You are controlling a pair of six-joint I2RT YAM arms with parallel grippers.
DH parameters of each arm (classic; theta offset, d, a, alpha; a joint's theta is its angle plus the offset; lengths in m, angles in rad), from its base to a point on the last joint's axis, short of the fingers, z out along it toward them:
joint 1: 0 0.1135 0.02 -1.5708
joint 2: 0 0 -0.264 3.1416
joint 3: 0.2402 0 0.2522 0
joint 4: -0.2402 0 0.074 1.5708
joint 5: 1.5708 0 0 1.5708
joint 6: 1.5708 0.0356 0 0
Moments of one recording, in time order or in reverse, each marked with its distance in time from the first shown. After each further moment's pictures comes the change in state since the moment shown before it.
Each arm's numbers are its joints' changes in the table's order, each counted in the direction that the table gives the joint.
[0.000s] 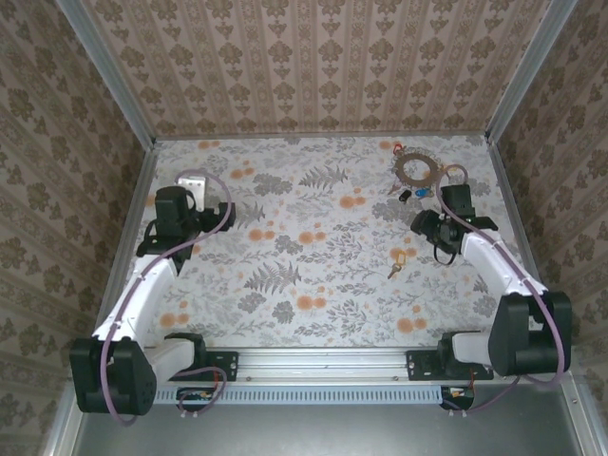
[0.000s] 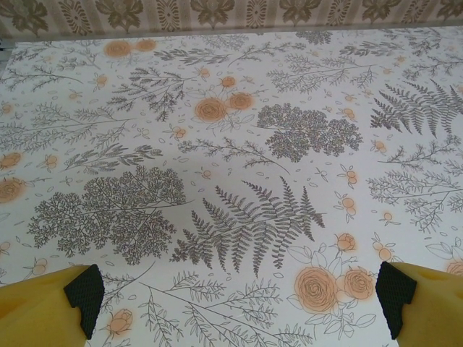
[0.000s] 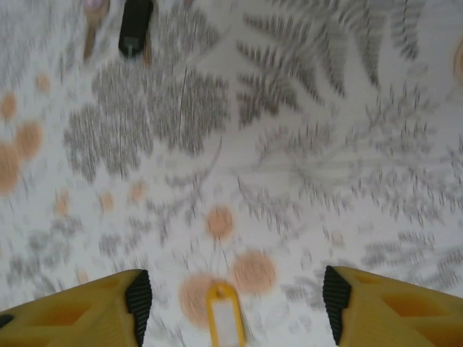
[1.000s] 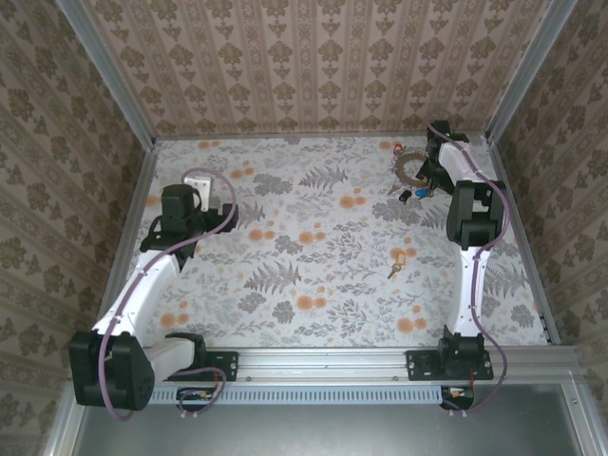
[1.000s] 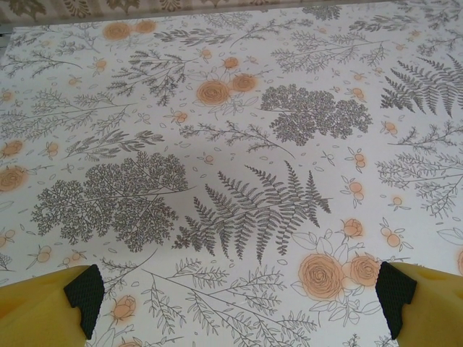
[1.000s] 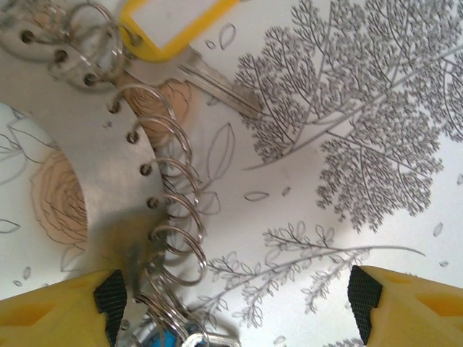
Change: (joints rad) left arm -0.046 0.029 0.028 -0.055 -0.066 0.008; right arm -0.068 1.081 1.234 -0.488 0.307 0.000
